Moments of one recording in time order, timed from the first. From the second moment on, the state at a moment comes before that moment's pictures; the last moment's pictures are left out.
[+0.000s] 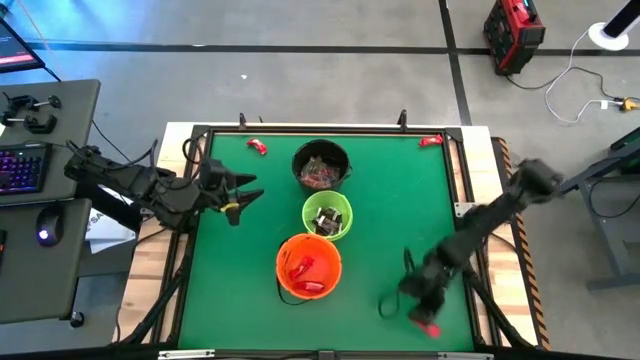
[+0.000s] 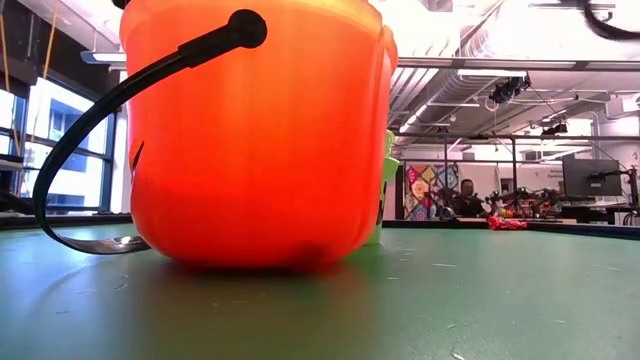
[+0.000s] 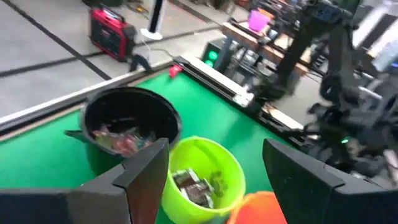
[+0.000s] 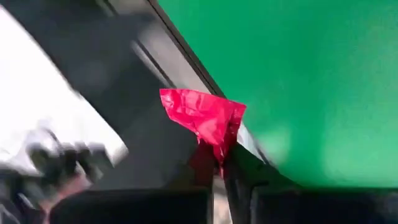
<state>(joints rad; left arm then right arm) -0.38 0.87 0.98 -0.52 -0.75 -0.68 0.70 1.46 0.74 -0.26 -0.66 1.49</state>
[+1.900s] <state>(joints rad) 0.47 1.01 0.99 -0.81 -0.04 -0.36 0.13 1.88 2.07 -1.25 0.09 0.34</state>
